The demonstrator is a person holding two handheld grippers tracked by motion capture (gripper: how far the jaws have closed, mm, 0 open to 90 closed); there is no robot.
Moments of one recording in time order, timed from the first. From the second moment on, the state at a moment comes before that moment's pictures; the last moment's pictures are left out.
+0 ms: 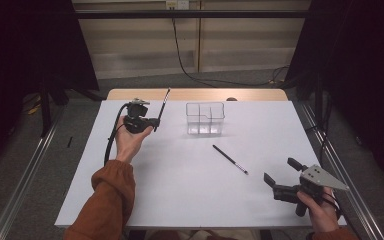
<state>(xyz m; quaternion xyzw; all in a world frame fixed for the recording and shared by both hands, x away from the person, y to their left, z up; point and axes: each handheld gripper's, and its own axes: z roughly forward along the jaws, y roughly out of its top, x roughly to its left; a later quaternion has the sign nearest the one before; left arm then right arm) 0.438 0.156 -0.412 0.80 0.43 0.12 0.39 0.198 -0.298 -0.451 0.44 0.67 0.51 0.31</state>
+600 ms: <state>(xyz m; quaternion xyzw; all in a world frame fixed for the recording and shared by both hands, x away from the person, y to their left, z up) 0.413 0.162 -0.415 0.78 0.40 0.13 0.46 0.198 -0.297 -0.451 0.44 0.67 0.52 0.31</state>
